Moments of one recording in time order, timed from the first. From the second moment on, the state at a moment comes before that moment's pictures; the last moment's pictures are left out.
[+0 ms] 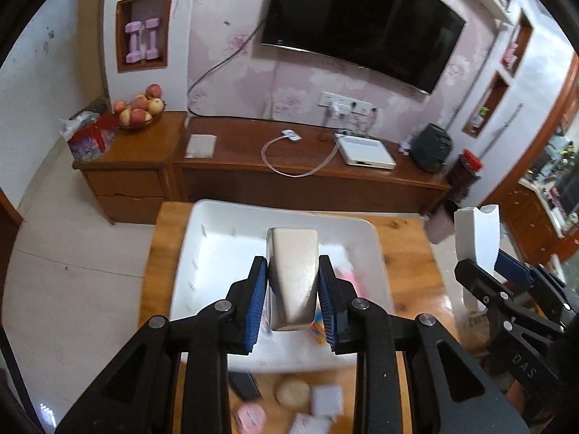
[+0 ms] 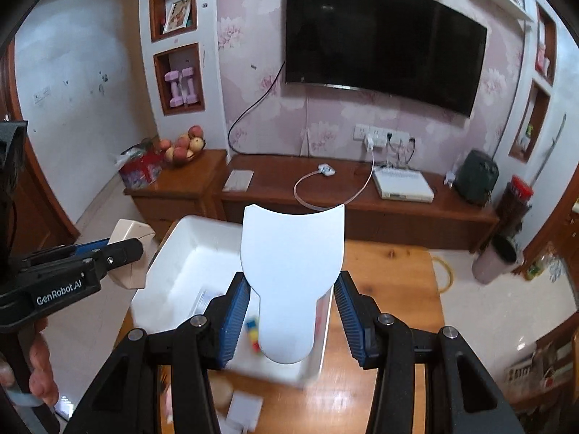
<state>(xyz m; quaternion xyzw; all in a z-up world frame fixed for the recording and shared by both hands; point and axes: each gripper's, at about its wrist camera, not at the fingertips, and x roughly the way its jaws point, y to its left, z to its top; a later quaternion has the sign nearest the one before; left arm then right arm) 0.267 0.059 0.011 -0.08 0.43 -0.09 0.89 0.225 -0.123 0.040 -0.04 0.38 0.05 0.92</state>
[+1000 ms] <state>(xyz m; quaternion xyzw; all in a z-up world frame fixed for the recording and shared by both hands) 0.372 0.067 -0.166 -0.11 0.58 -0.04 0.81 0.349 -0.085 -0.155 -0.04 0.56 0.06 0.82</state>
